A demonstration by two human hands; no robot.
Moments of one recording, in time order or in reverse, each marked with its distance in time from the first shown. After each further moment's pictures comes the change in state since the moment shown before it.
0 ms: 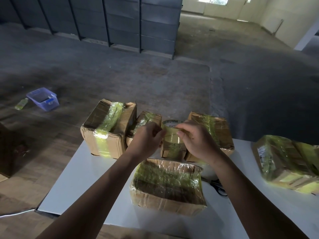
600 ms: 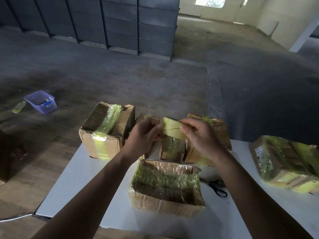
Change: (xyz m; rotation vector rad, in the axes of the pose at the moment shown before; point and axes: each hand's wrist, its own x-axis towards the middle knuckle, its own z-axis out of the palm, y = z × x) left_hand 0.002 0.005 -0.007 -0.464 -0.065 0.058; right_hand 0.003 -0.001 -0.014 0.170 0.066 0.160
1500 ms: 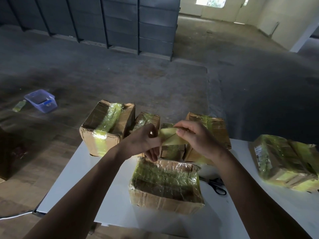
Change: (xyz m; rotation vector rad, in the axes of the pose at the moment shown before) left_hand -0.001 0.007 -0.015 0.211 -0.307 -0.364; right_hand -0.003 -0.012 -0.001 0.120 -0.244 0.090
